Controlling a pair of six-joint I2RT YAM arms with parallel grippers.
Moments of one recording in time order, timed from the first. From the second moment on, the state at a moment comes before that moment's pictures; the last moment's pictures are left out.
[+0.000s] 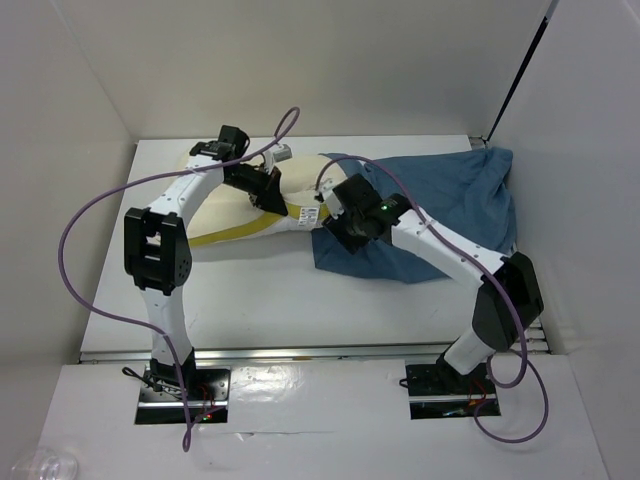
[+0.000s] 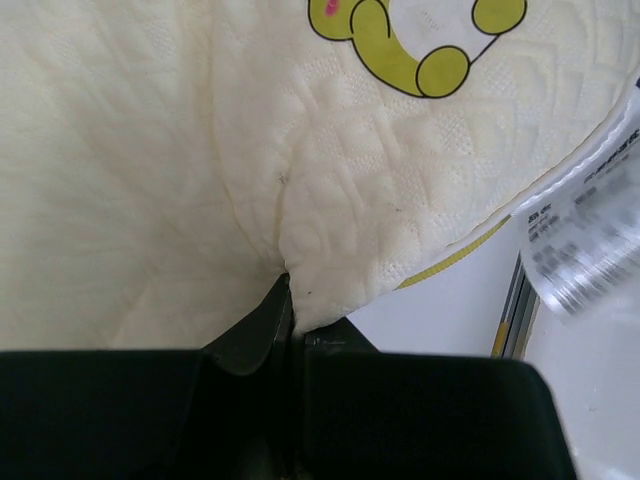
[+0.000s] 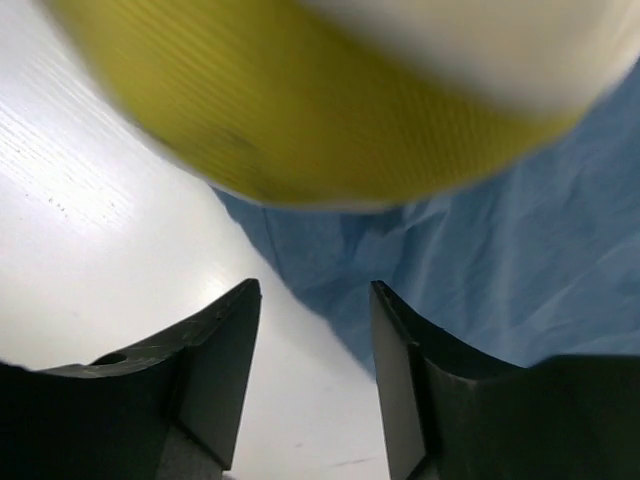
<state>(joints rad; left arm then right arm) -0.19 2.02 1.79 -0.95 0.92 0.52 0.69 1.57 1.32 -0.70 0.13 -0.20</state>
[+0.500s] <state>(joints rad) -0.19 2.01 1.79 -0.92 0.91 0.49 0.41 1.79 1.37 -0.76 -0.14 0.12</state>
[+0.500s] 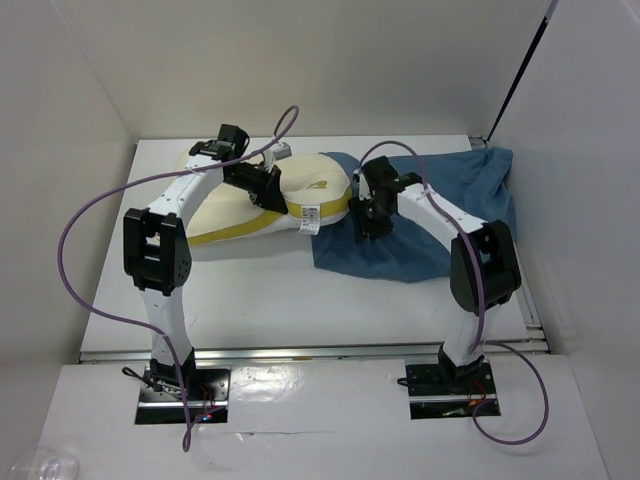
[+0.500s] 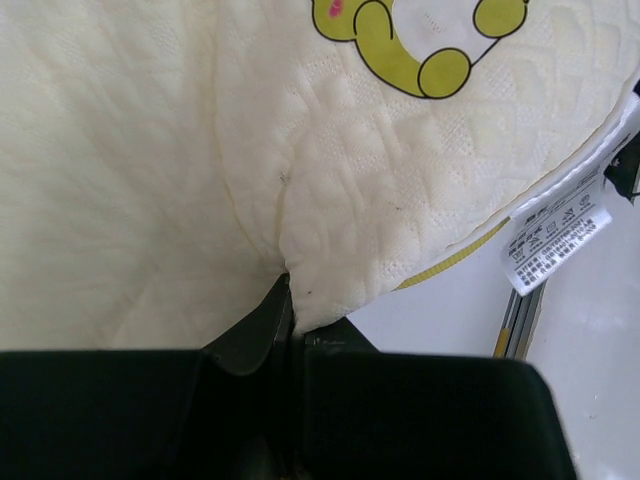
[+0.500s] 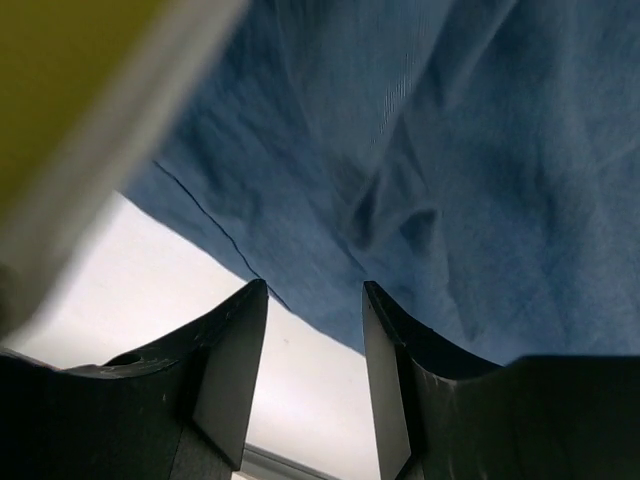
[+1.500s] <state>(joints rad) -0.18 2.01 1.82 -0.94 0.86 0.50 0.45 1.98 1.54 -0.66 0.10 0.21</state>
